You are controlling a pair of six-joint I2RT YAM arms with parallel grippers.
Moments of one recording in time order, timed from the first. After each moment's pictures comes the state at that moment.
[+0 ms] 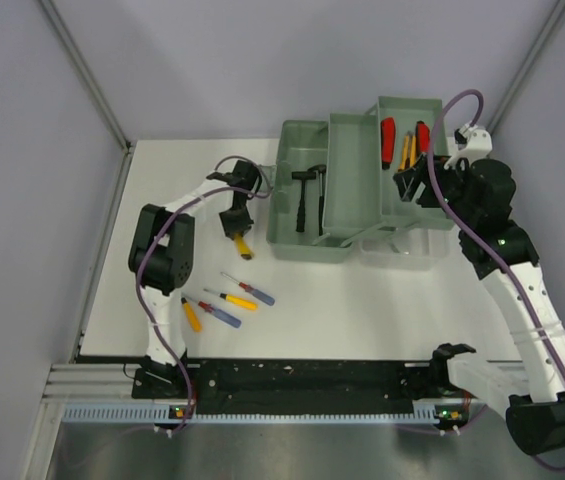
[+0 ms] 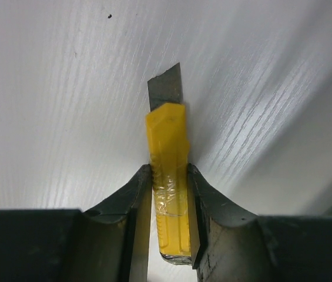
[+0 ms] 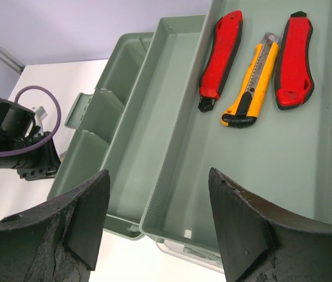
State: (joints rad) left arm -0.35 2.06 1.53 -0.77 -0.28 -0.70; right arm 0.21 0.99 1.13 -0.35 -0.08 0.29
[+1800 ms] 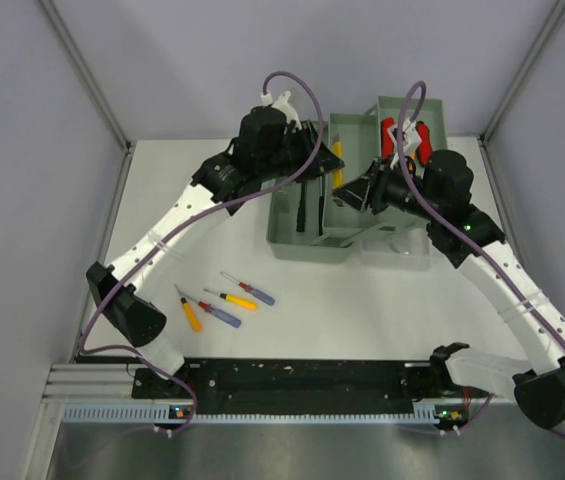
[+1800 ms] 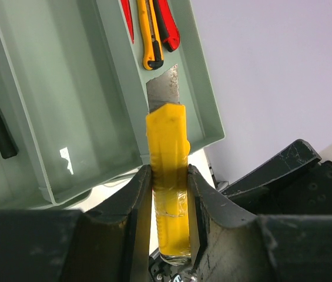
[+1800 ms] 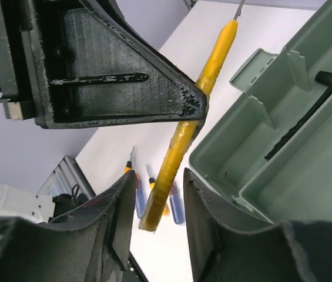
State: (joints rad) left arm -0.71 1.67 1.84 -0.50 0.16 -0.81; right arm 0.44 1.12 1.17 -0.21 -0.48 0.47
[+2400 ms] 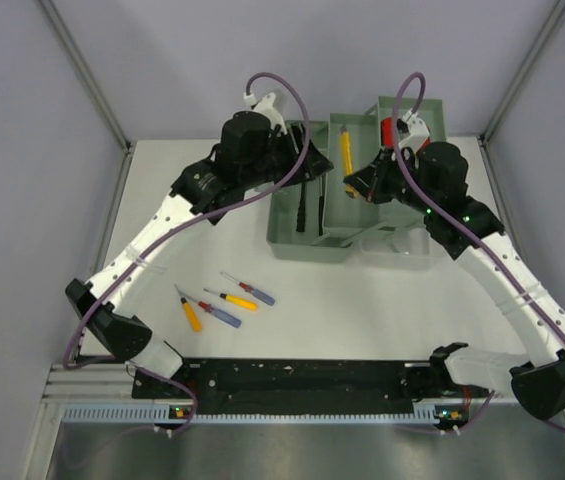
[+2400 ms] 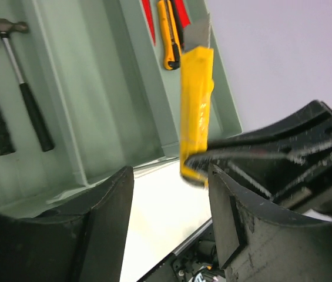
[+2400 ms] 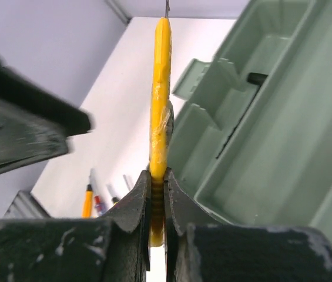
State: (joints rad) left arm -0.71 1.59 1.82 -0.56 0.10 -0.74; right arm 0.46 1.17 1.26 -0.31 -0.26 0.45
